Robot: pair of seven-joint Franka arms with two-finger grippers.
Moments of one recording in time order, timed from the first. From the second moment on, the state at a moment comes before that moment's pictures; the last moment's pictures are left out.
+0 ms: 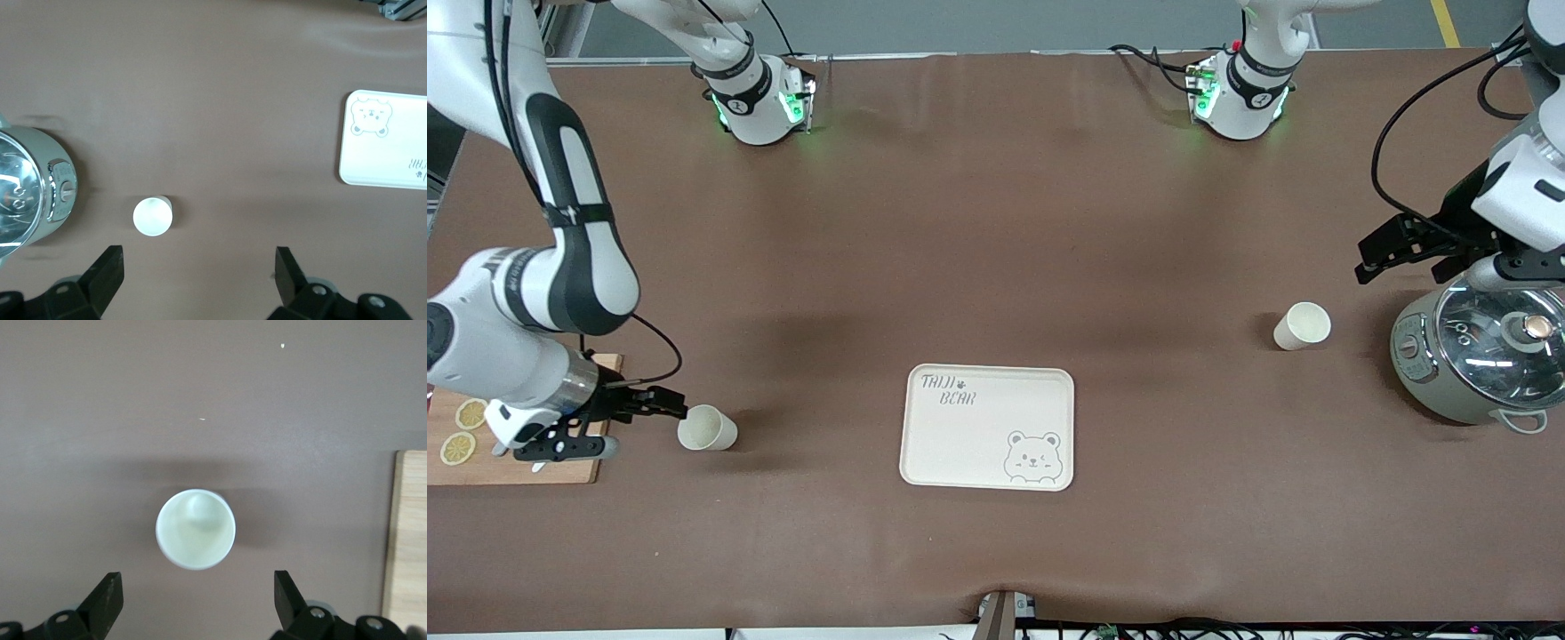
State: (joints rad) left arm -0.02 0.03 -0.08 -1.57 -0.06 1.70 -0.11; right arm -0.07 0.48 0.04 -1.60 0.09 2.11 -0.13
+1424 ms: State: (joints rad) left arm -0.11 0.02 0.05 -1.51 0.04 1.55 0.04; right arm 0.04 0.34 0.03 -1.46 0.09 1.78 0.12
